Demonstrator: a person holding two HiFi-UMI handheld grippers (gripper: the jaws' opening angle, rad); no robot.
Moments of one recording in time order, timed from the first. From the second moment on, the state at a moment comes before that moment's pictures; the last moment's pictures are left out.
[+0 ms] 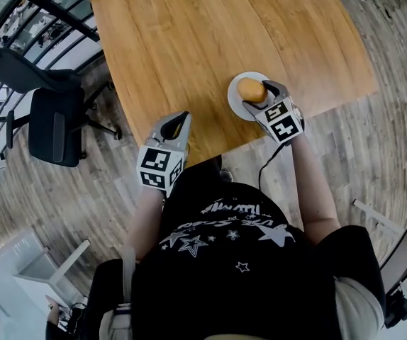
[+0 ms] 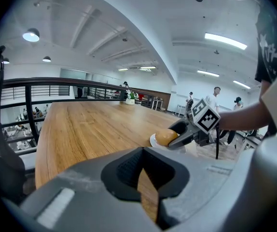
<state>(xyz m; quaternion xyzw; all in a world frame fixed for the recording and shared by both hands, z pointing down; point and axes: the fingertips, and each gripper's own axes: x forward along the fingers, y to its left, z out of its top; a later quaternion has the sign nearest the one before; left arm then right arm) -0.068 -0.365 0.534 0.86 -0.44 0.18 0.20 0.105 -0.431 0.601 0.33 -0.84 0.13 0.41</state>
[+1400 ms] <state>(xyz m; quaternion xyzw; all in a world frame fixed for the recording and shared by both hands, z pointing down) -0.028 -0.224 0.462 0.86 -0.46 0.16 0.12 0.141 -0.293 0.500 0.38 -0.87 0.08 0.30</state>
